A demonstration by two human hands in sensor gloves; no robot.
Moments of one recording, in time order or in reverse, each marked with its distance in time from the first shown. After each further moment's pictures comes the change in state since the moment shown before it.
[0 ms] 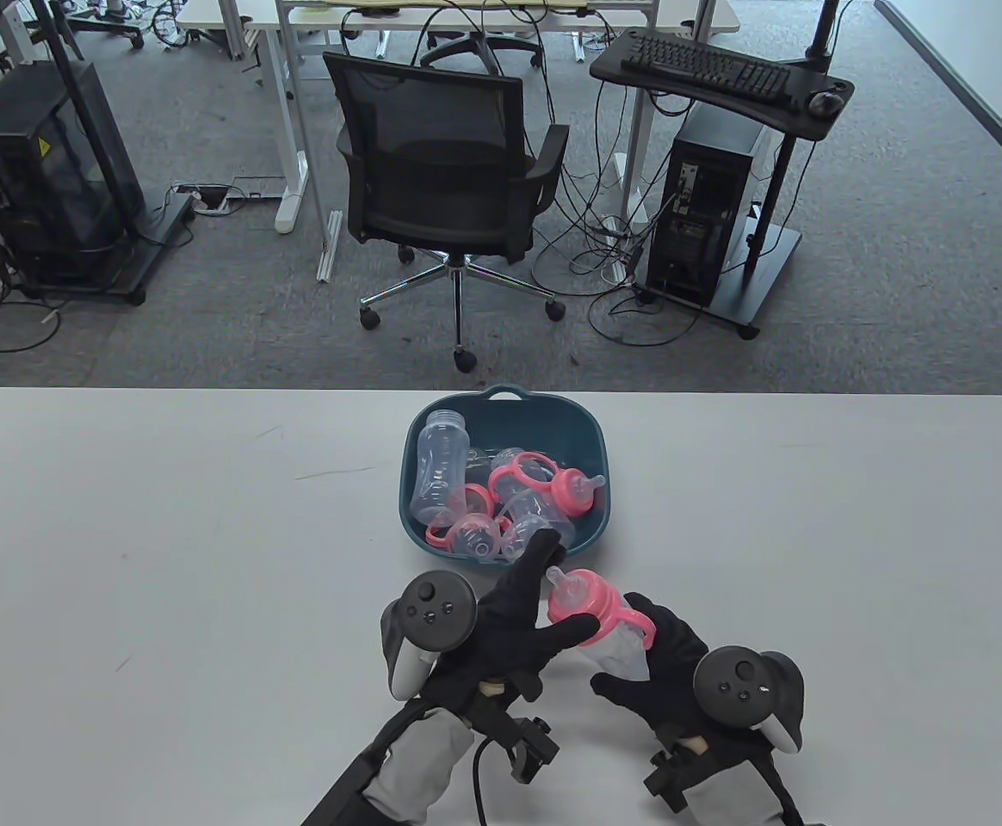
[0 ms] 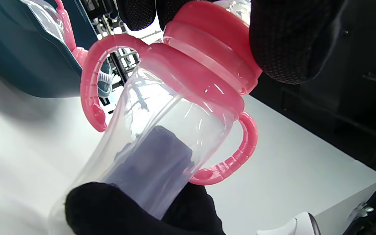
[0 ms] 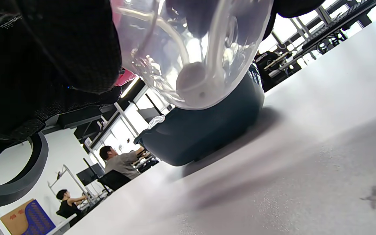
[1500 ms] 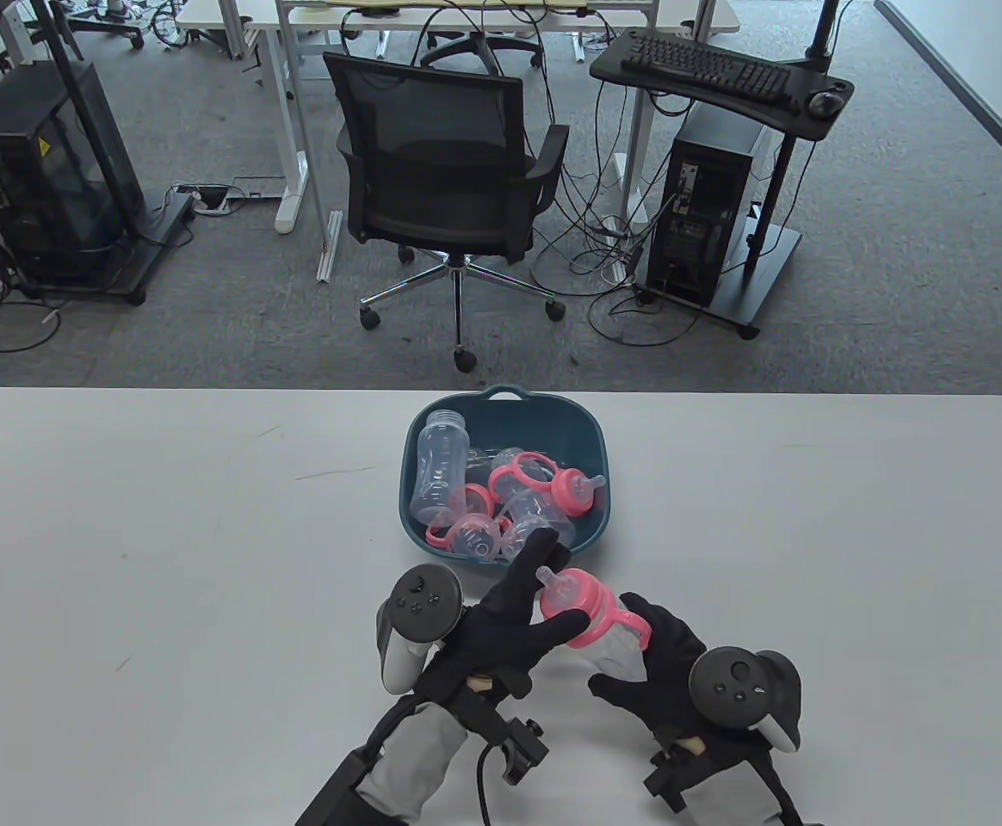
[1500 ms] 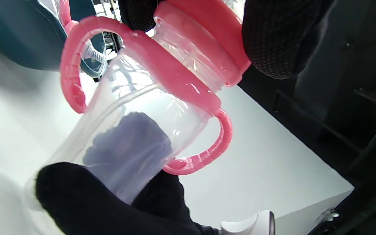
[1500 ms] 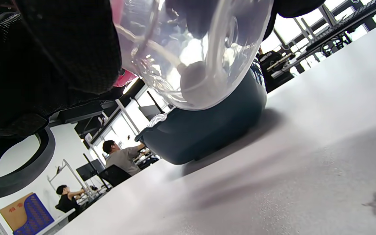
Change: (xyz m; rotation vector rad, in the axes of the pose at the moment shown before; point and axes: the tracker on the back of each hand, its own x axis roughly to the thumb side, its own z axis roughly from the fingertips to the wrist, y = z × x) left_hand 0.000 0.004 0.000 -0.067 -0.014 0.148; right_hand 0.006 0.000 -0.002 0.016 -0.013 0.034
